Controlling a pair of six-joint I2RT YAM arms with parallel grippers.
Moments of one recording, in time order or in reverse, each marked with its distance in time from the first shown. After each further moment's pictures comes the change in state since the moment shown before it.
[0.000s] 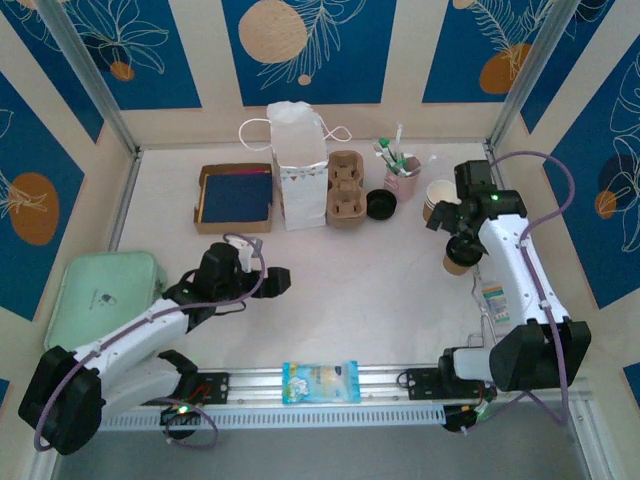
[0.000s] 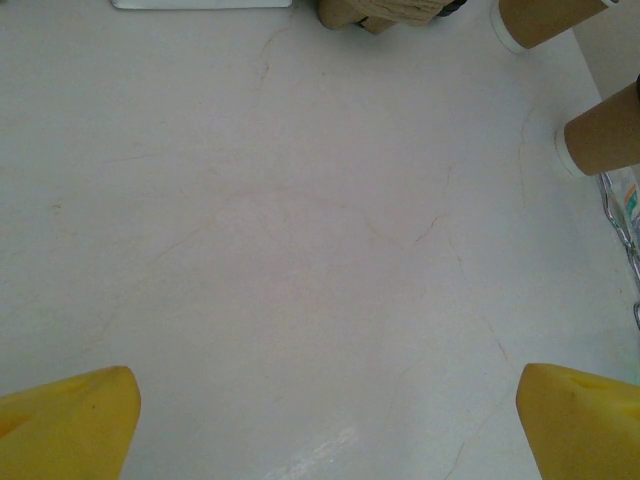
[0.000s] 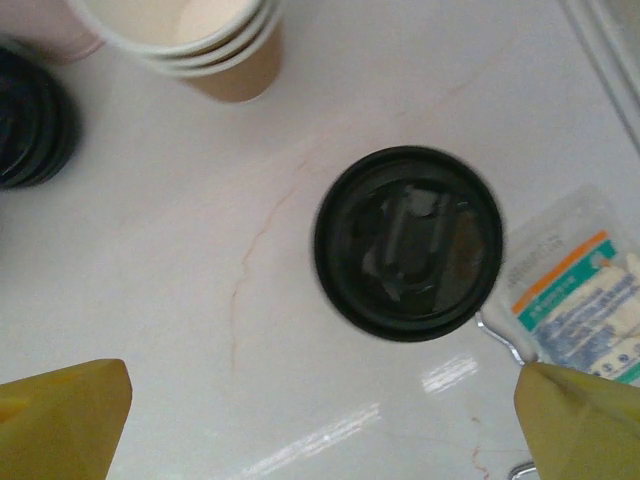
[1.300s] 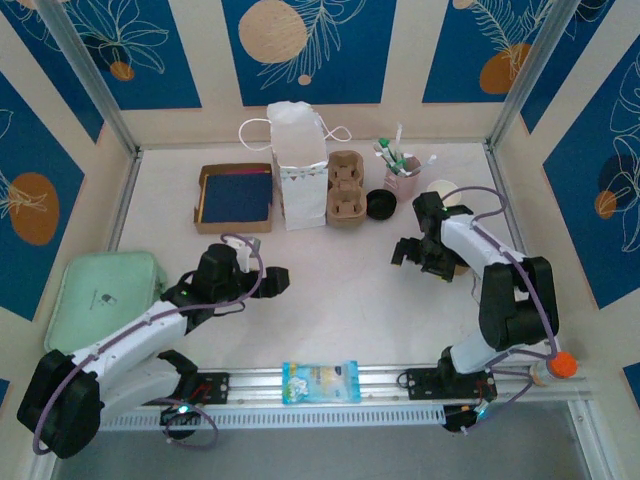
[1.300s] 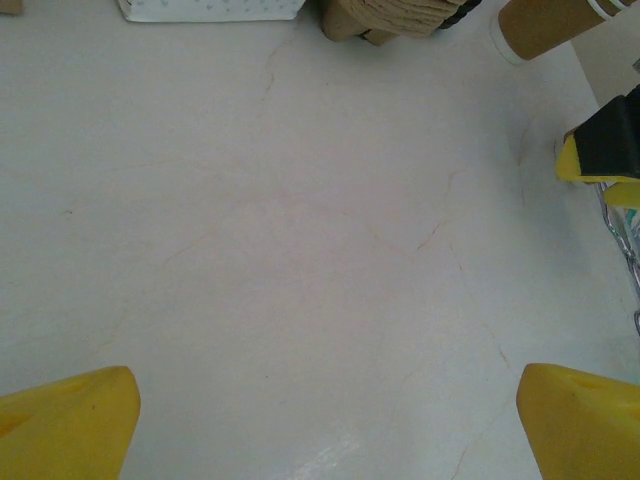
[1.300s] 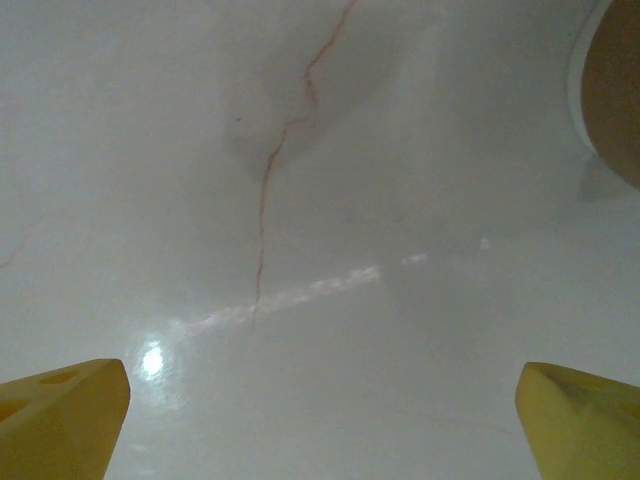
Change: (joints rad) left arm 0.006 -0.021 -0.012 0.007 -0.010 -0.004; right arm 0.091 0.256 -0.269 0.197 -0.182 0.020
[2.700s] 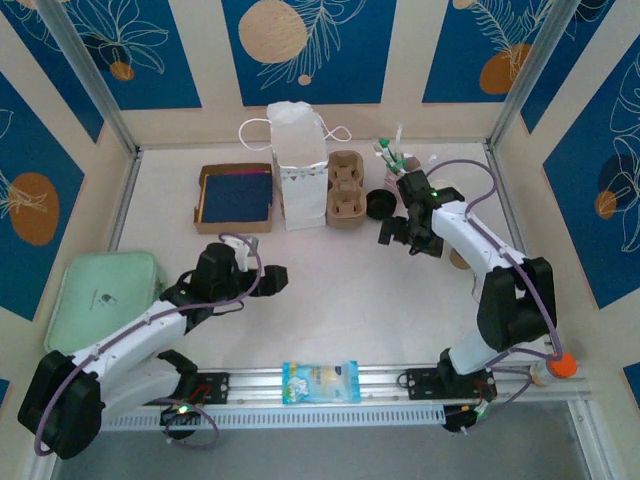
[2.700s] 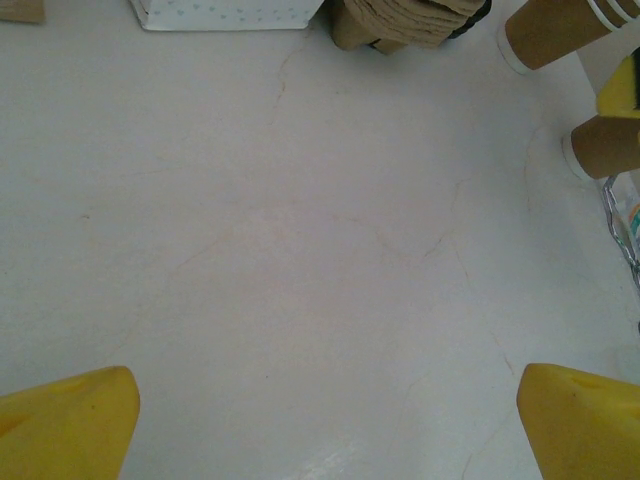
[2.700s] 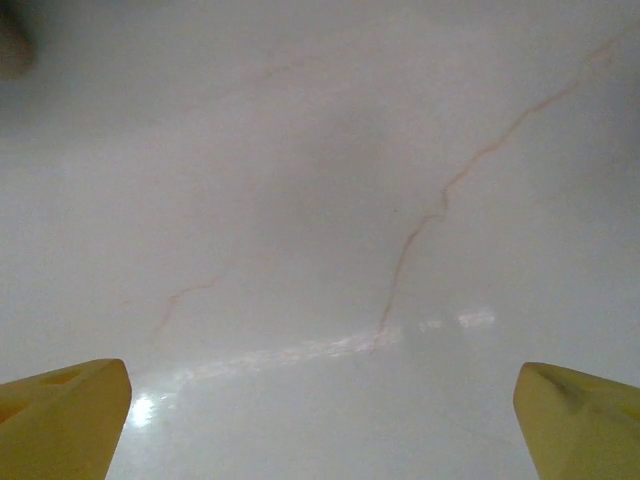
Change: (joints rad) left arm 0.018 -0.003 0.000 0.000 0.000 0.000; right arm 0.129 -0.013 0.208 -0.050 0.047 0.017
